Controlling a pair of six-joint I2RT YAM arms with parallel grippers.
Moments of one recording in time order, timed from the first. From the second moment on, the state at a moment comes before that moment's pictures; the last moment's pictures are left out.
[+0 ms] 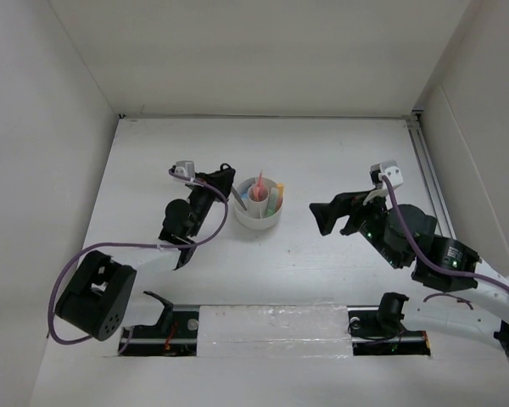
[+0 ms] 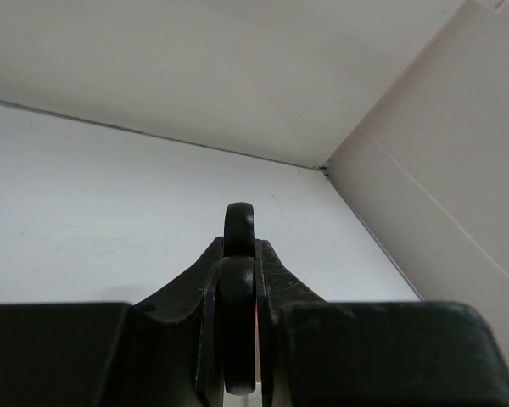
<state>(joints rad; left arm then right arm) -0.48 1.27 0.39 1.11 -0.05 -0.57 1.10 0.74 1.06 -0.49 0.60 0.39</state>
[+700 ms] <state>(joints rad) -0.48 1.44 0.39 1.13 -0.05 -0.60 1.10 0.76 1.04 -0.49 0.55 0.35</state>
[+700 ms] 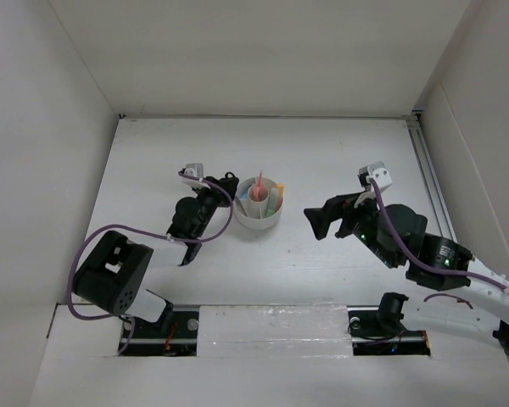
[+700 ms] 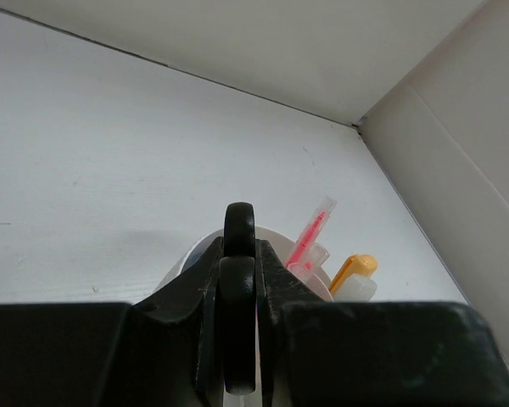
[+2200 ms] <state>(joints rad) -0.51 1.15 0.37 1.08 -0.09 -0.61 1.10 0.78 1.03 -0.46 0.55 0.34</state>
